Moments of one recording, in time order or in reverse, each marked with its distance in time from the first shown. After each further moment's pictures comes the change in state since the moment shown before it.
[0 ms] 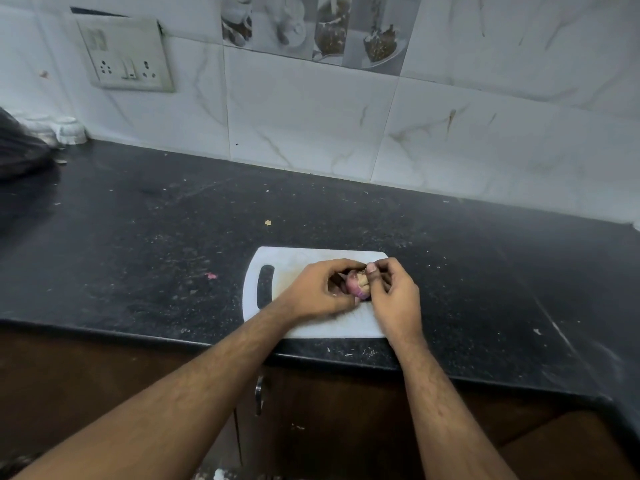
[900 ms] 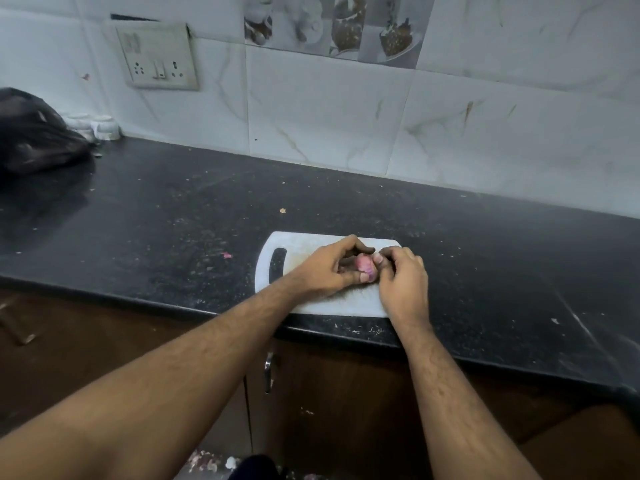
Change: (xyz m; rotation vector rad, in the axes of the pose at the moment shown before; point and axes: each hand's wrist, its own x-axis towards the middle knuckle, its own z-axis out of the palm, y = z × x) left_hand -0.003 0.002 0.001 -0.023 -0.015 0.004; right_hand -0.008 0.001 0.001 -0.223 0.053 -0.160
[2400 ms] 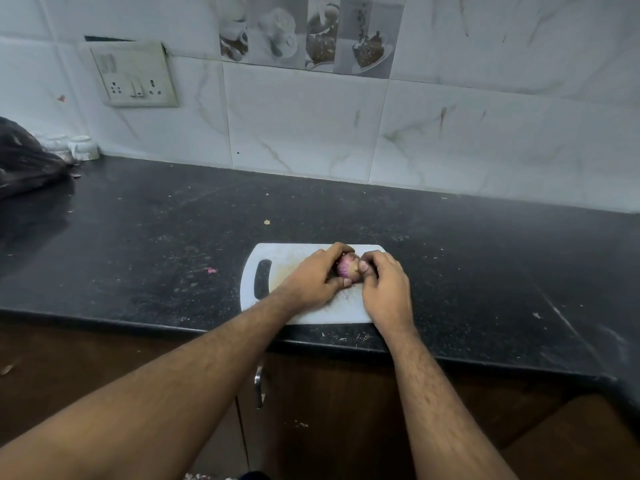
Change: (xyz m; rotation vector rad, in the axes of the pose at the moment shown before) left_hand 0.007 0.000 0.006 0.325 0.039 -0.020; right_hand -0.002 0.001 0.000 0.050 -0.034 0.028
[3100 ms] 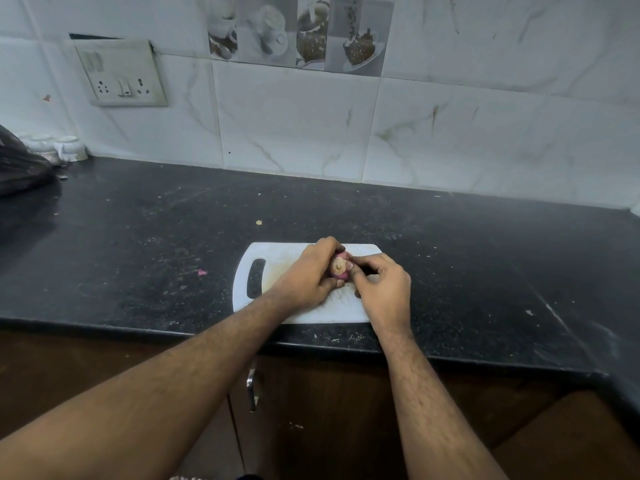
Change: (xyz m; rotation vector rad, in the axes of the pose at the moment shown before) left_hand 0.007 -0.008 0.005 -0.014 0.055 0.109; right_hand -0.001 -0.004 -0.007 0.243 0.048 0.078
